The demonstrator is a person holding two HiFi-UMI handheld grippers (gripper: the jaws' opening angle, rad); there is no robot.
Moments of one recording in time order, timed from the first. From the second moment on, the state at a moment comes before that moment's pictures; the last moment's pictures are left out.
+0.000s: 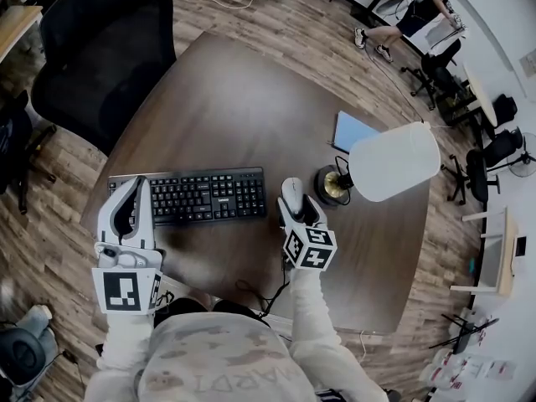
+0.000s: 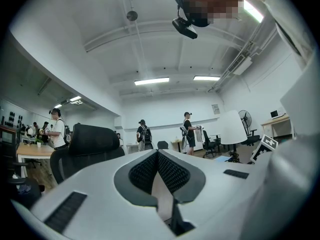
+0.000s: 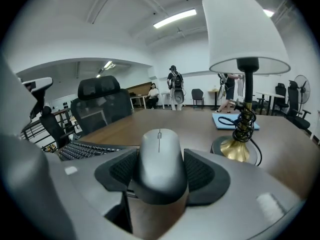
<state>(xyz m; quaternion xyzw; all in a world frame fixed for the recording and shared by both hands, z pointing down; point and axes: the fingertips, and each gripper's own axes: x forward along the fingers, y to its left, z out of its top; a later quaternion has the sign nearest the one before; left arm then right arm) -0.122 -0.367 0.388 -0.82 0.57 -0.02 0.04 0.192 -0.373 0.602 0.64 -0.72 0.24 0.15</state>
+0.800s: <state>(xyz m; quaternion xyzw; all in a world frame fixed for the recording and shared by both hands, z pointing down) -0.131 -0.388 0.408 -0.82 0.57 -0.04 0.03 0.194 -0.387 0.668 0.63 -0.69 0.28 0.23</state>
